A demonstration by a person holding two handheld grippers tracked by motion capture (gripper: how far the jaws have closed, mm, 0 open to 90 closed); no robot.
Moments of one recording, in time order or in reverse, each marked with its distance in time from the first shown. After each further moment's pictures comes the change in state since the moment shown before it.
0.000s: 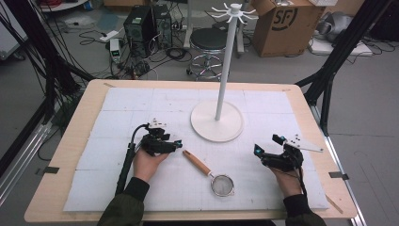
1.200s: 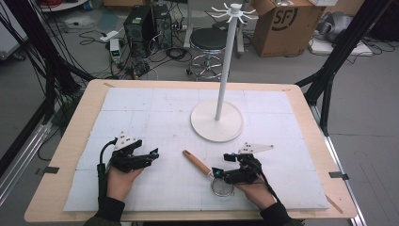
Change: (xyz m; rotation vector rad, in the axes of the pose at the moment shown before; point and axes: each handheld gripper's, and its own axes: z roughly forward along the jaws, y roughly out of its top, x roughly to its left) left arm 0.015 -0.044 -0.074 -0.145 0.114 0.028; right arm 0.100 -0.008 0.050 0.291 0.432 0.035
